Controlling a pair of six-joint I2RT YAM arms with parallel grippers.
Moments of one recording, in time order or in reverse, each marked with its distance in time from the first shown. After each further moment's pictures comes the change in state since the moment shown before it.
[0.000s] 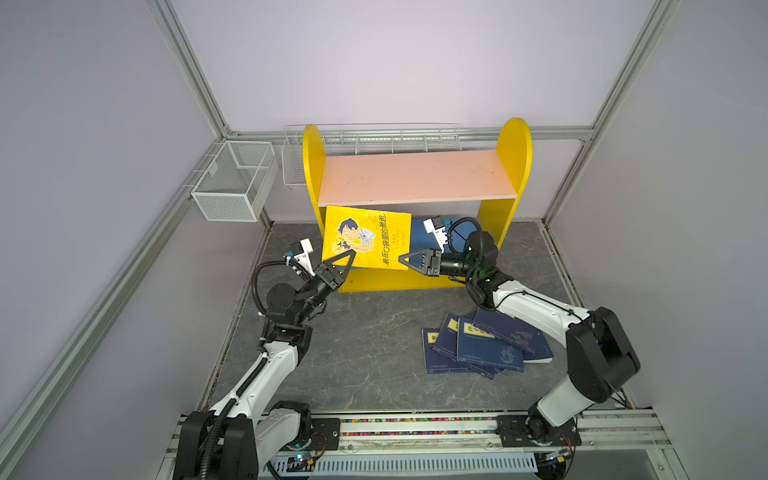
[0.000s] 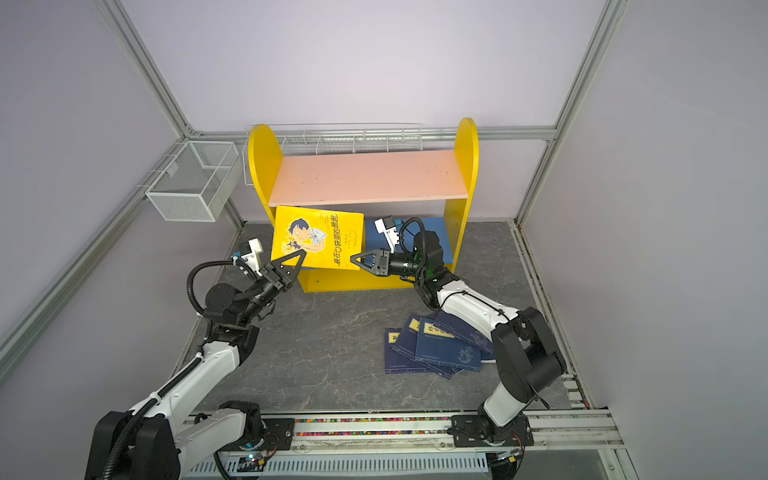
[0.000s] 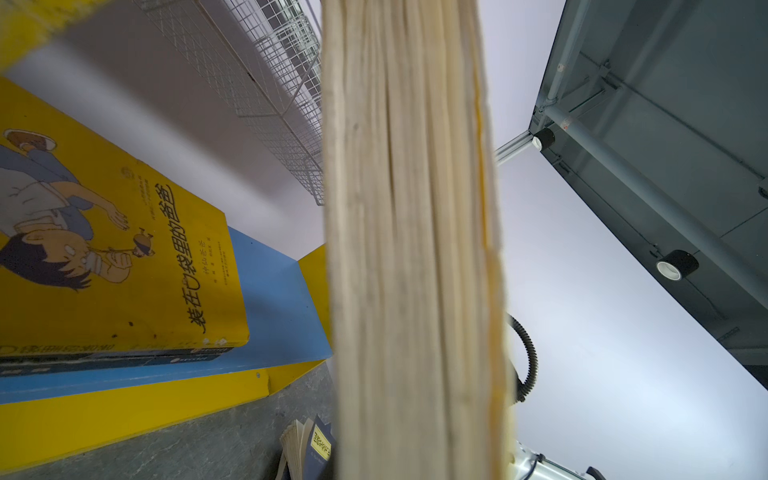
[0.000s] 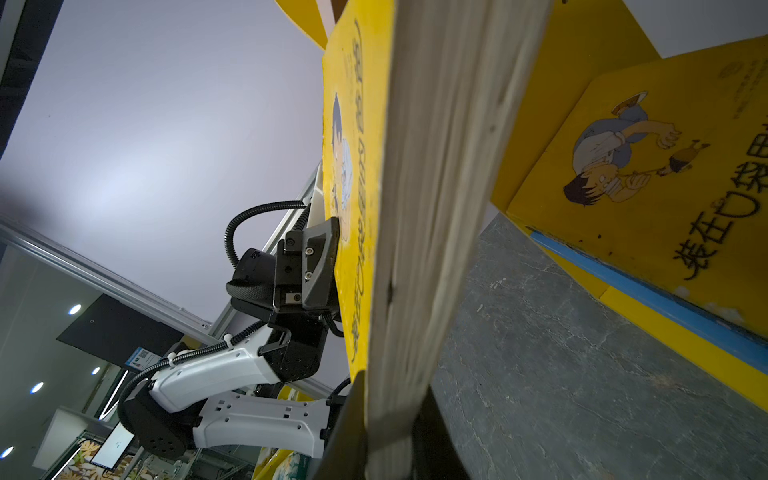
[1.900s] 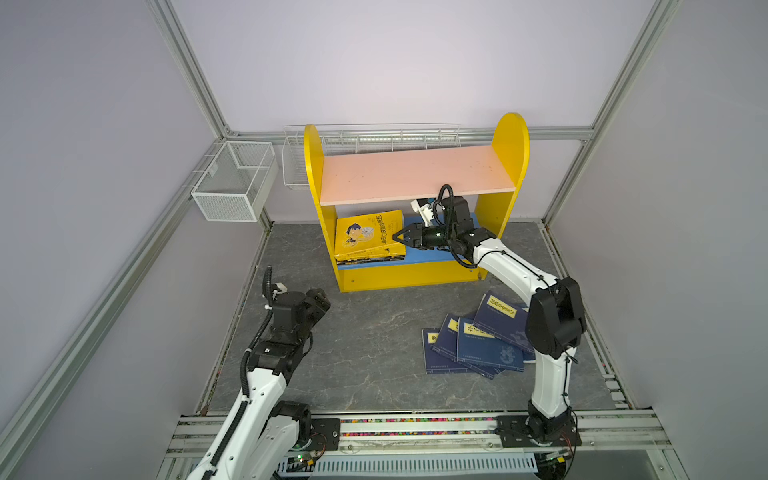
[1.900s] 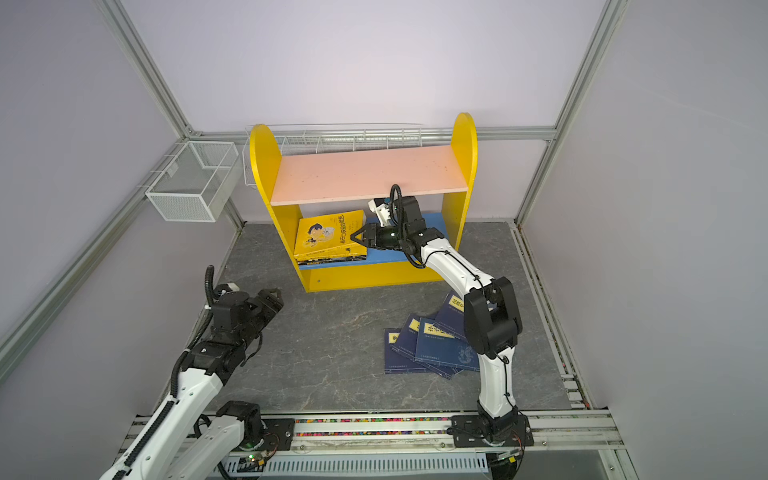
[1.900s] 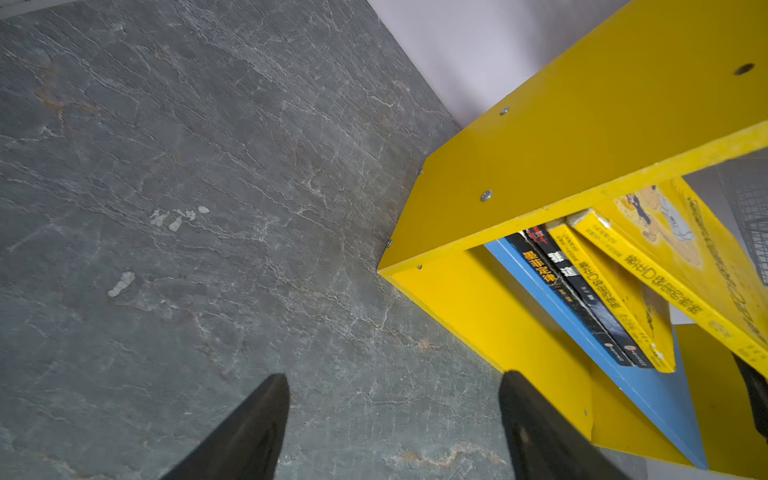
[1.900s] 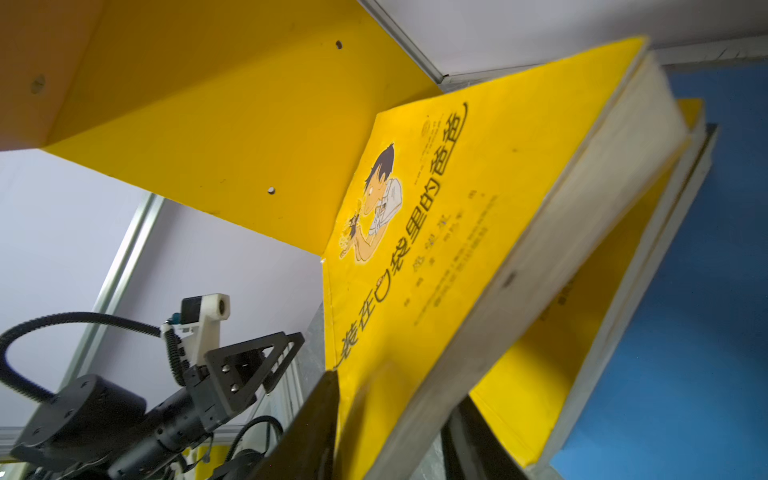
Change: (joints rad) left arm -0.011 -0.291 0.053 -1.187 -0.745 0.296; right arm -0.064 0.372 0.656 -0.805 0.192 -0.354
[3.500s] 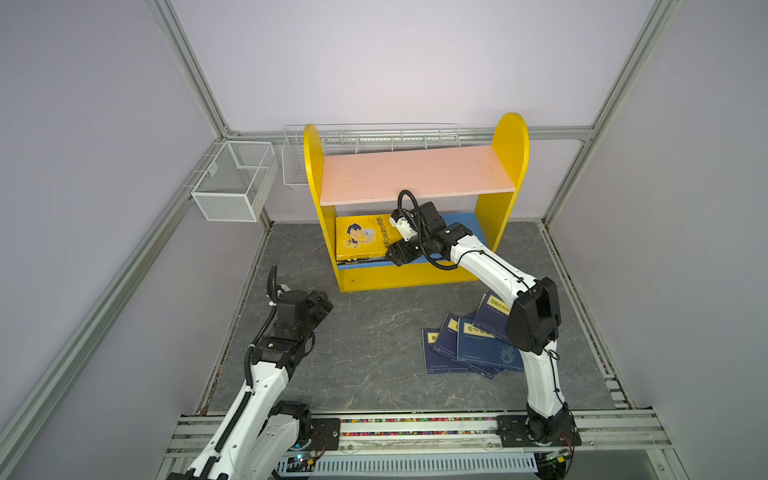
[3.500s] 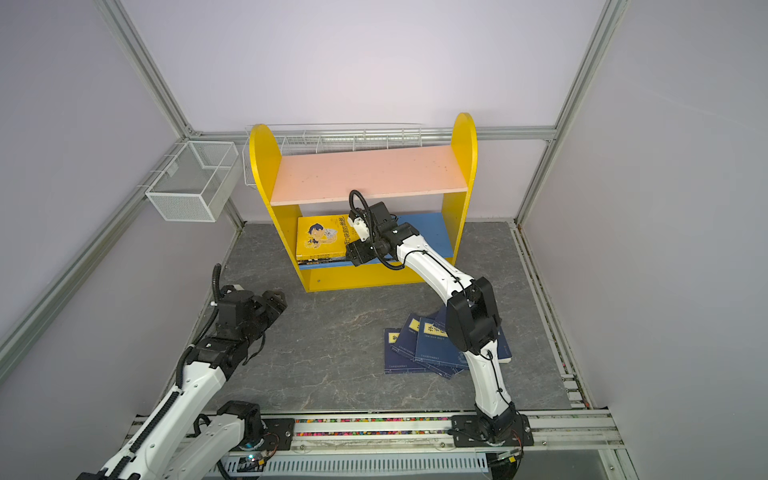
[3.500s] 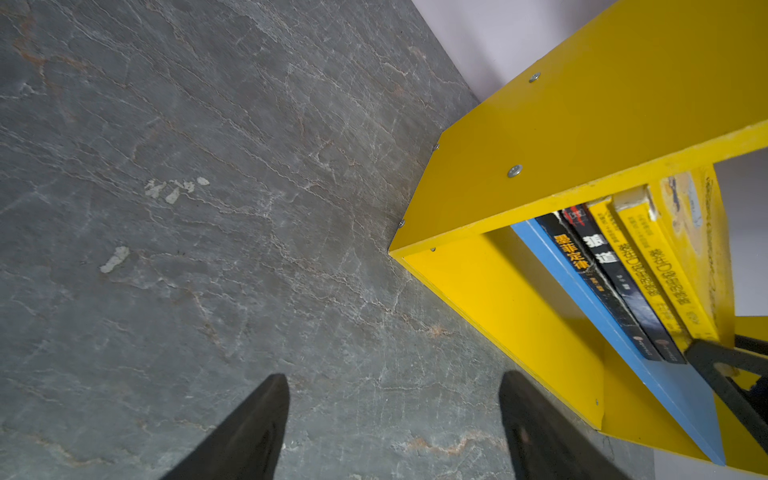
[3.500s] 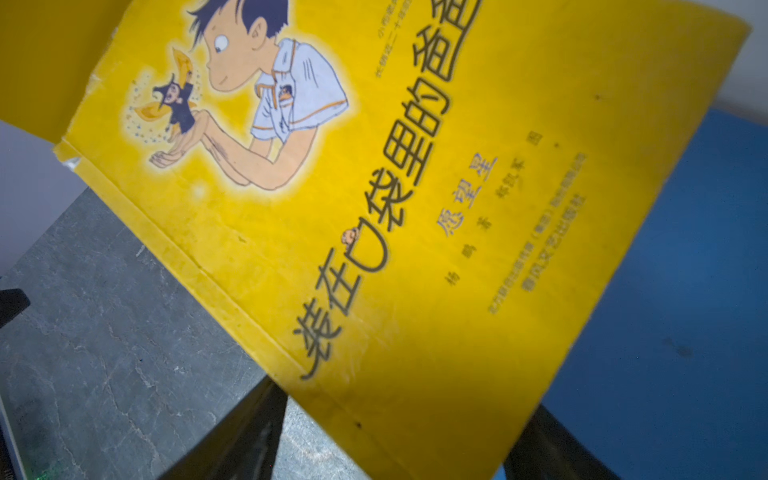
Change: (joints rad) left arm 0.000 0.055 -0.006 -0.007 0.028 -0.014; right arm 0.140 0.130 0.277 -0.477 0.501 -0.541
